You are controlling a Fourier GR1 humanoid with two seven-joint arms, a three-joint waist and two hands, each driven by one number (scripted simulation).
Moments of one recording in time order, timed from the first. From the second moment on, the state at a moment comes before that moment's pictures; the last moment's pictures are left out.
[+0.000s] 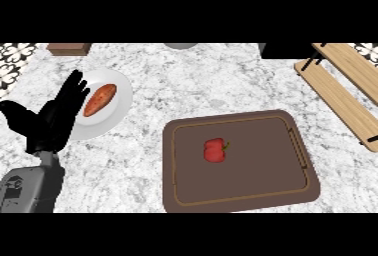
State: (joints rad) left arm -0.25 0.21 0.13 -1.48 0.10 -0.03 0.20; right arm -0.51 -0.45 -0.68 -1.83 0.46 0.49 0.46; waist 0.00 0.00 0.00
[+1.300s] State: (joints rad) left arm -0.25 0.19 0.13 -1.51 0.09 -0.04 0.23; right arm -0.54 -0.74 -0.74 -1.03 0.44 0.11 -0.05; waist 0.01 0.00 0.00
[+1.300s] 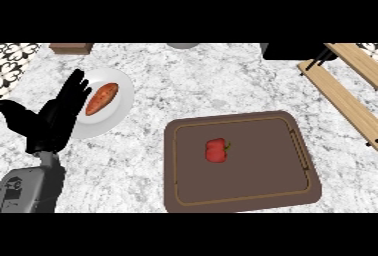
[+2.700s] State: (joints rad) left arm -0.25 0.19 0.14 -1.53 0.09 -0.03 0.25; right arm -0.41 -1.33 -0.95 -0.33 0.17 0.67 -0.43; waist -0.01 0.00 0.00
